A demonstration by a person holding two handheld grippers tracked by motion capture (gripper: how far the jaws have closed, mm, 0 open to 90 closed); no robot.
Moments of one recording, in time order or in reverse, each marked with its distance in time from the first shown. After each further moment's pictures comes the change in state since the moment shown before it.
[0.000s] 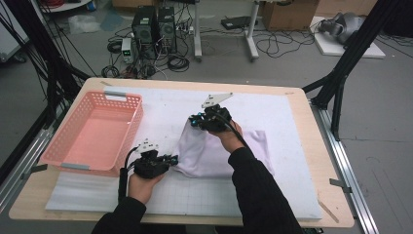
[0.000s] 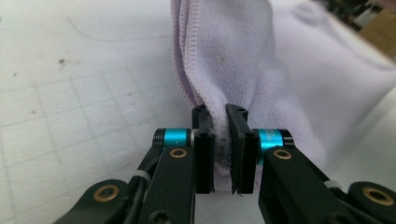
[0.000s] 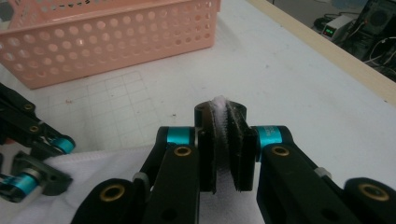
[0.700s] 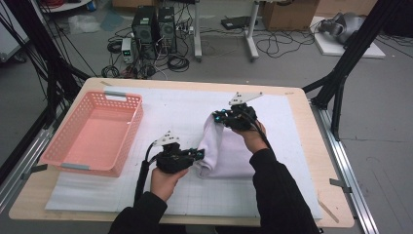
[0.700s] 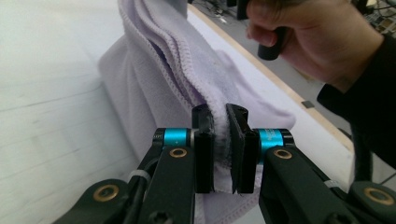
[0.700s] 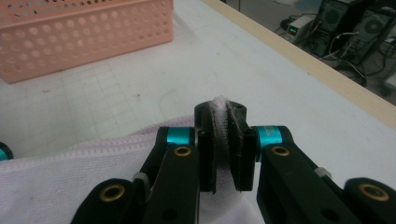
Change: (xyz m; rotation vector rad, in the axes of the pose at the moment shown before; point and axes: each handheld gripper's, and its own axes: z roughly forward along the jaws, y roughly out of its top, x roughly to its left) left arm -0.062 0.037 0.033 -0.074 -0.206 -0.008; right arm -0.028 -0.026 -0.062 -0.028 -0.099 0.047
